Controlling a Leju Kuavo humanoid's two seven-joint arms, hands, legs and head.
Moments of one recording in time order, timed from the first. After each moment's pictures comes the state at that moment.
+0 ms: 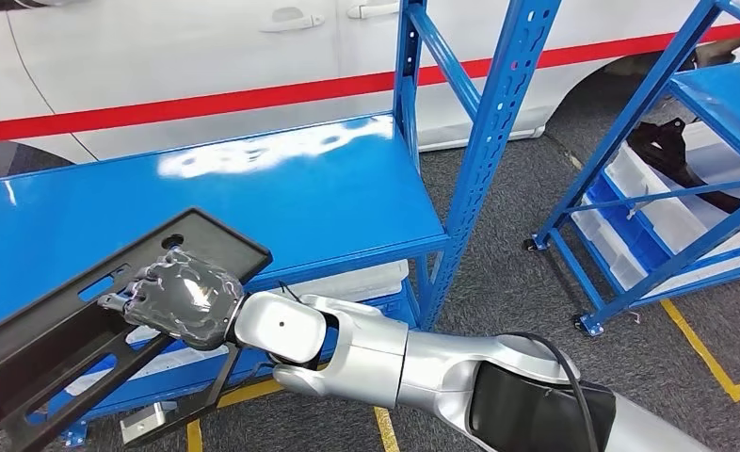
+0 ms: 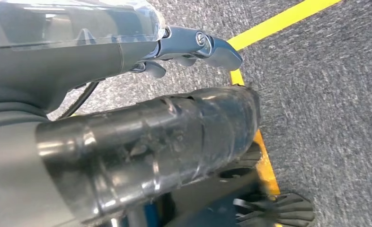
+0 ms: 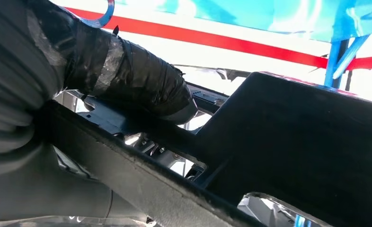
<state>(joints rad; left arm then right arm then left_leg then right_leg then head) -0.09 -0.22 0.33 -0.19 -0.66 0.27 -0.28 -0.87 0.19 1.05 -1.06 0.93 -0.08 -0.06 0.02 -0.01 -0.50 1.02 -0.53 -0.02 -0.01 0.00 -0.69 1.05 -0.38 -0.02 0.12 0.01</state>
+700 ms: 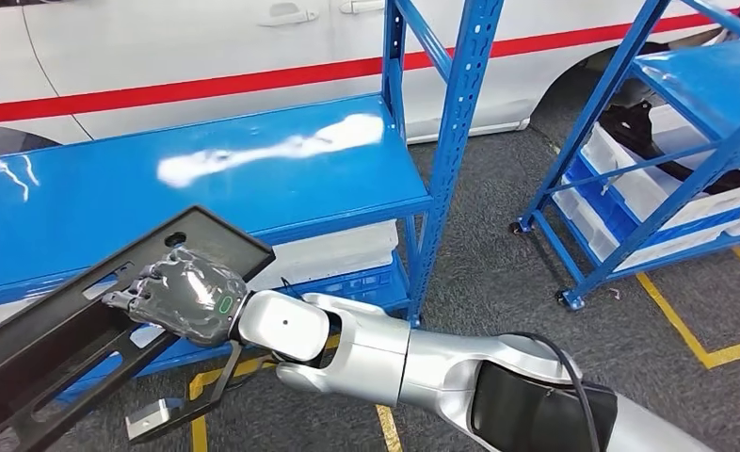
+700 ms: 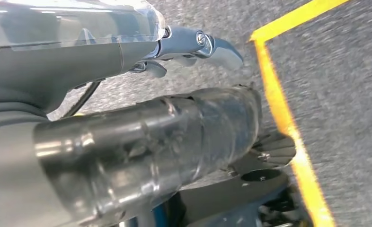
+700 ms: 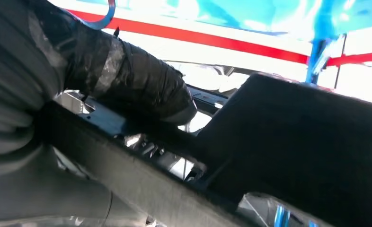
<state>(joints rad) -0.09 -0.23 0.33 -0.19 -0.67 0.27 -0.28 -0.88 0.18 1.04 -1.06 0.93 -0.09 -0.06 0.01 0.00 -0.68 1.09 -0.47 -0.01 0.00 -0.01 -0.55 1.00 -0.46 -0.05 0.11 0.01</state>
